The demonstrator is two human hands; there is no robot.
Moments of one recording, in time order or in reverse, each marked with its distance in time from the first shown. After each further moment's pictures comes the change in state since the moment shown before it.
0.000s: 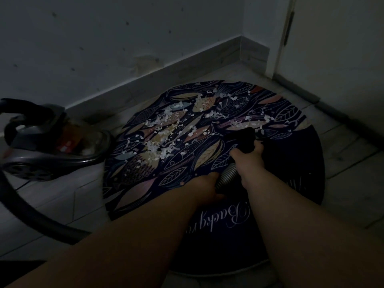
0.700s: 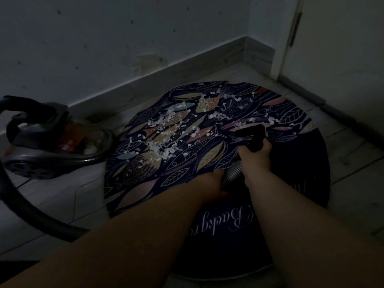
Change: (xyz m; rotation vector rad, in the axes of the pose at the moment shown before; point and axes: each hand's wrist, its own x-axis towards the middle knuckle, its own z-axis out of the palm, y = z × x) left_hand 0.007 0.002 -0.012 0.036 0.004 0.026; right_hand 0.015 -0.004 0.006 0.023 0.087 -0.036
